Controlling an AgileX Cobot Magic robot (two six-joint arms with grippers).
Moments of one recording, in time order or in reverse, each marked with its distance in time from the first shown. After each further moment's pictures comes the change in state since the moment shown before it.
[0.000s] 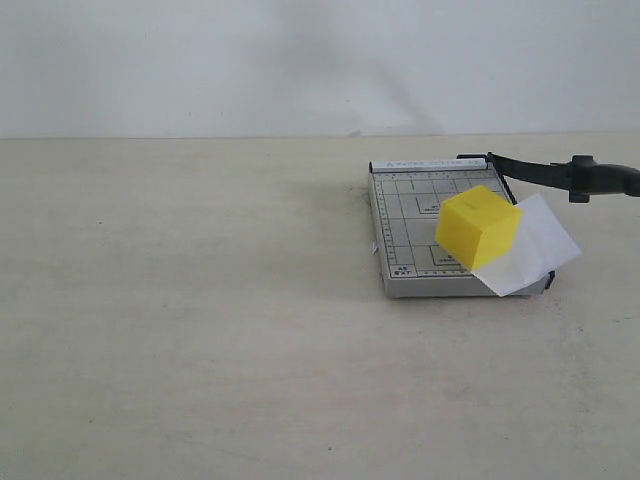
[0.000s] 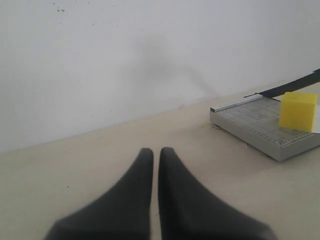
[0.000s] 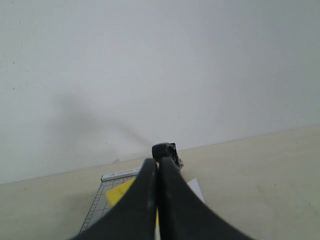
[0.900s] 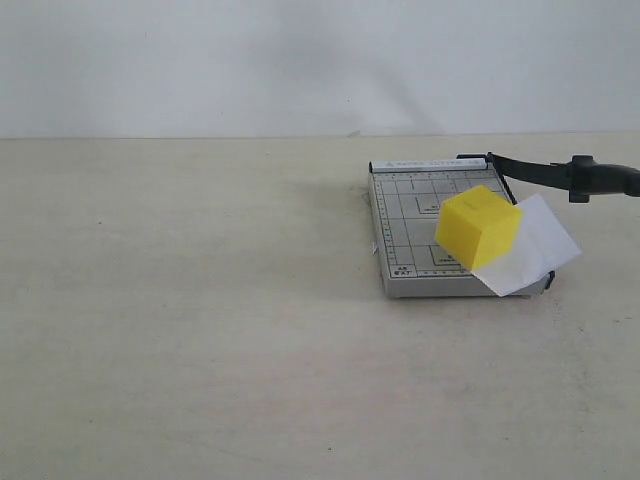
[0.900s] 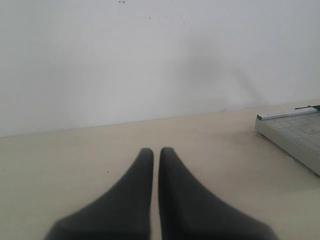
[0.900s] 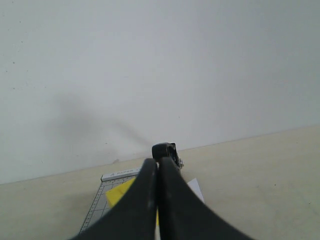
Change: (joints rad) left arm 0.179 0.000 0.000 -0.031 0.000 -0.038; right arm 0.000 0.000 0.000 0.000 0.000 0.000
